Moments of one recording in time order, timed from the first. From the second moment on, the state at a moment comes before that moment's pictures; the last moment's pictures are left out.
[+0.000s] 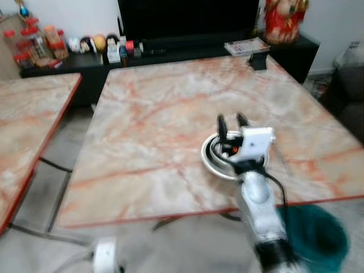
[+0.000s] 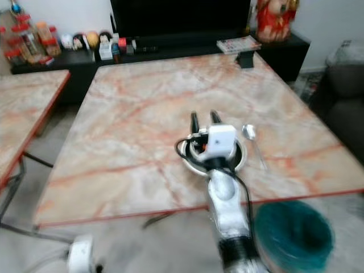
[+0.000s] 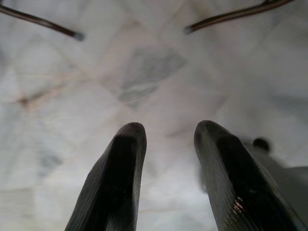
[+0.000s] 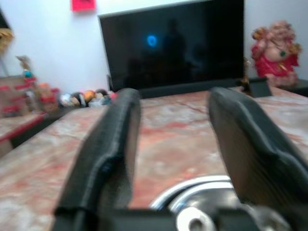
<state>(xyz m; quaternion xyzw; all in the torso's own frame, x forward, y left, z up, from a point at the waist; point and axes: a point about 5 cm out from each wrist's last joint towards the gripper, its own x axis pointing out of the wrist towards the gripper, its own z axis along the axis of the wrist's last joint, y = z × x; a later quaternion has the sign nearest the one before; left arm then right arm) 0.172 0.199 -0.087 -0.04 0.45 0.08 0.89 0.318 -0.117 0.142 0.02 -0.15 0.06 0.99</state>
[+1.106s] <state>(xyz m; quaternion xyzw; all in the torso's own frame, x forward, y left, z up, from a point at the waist) 0.178 0.195 -0.085 -0.04 0.45 0.07 0.89 0.282 -0.140 0.054 -0.05 -0.01 0.07 1.00</state>
